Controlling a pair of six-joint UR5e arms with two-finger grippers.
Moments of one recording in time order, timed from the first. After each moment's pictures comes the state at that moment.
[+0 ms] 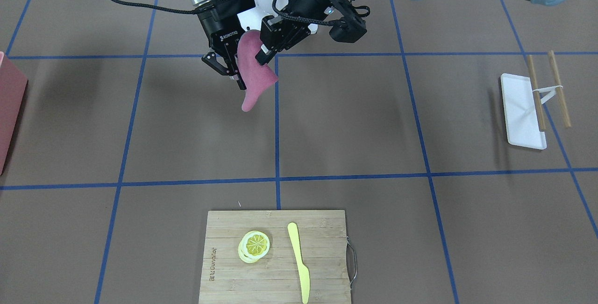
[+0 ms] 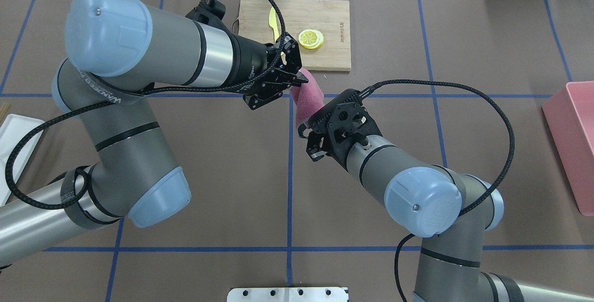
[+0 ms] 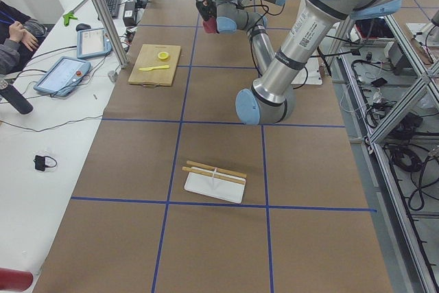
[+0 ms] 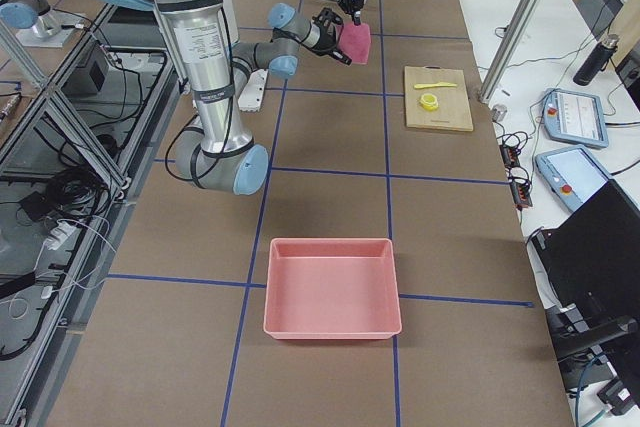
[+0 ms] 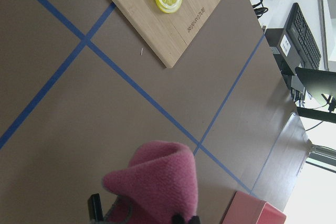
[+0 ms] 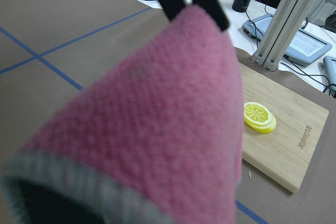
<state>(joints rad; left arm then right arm) -0.64 -2.28 -1.87 -2.06 -1.91 -2.08 0.32 -1.15 1.98 -1.13 1.16 0.59</state>
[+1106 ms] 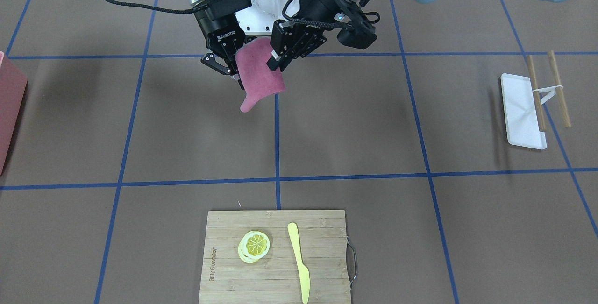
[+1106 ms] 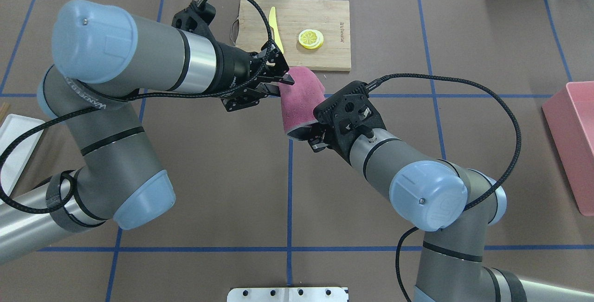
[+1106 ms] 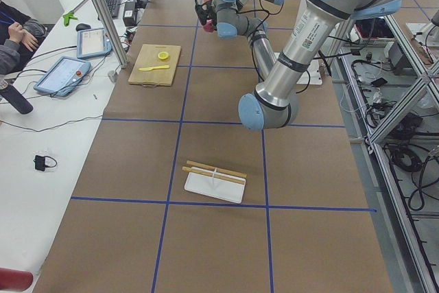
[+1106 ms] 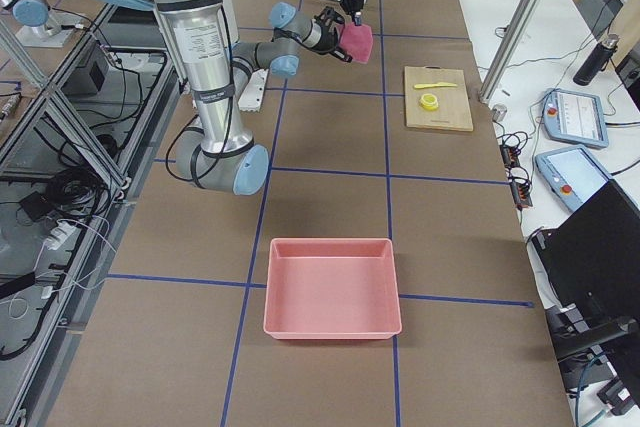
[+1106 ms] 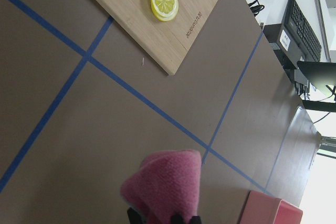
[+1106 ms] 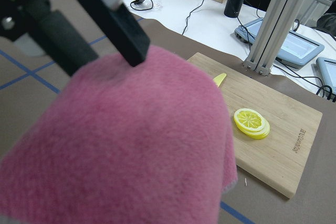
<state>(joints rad) -0.64 -2.21 -1.89 -2.06 -1.91 -1.89 0.34 -1.15 1.99 -1.10 1.16 0.63</state>
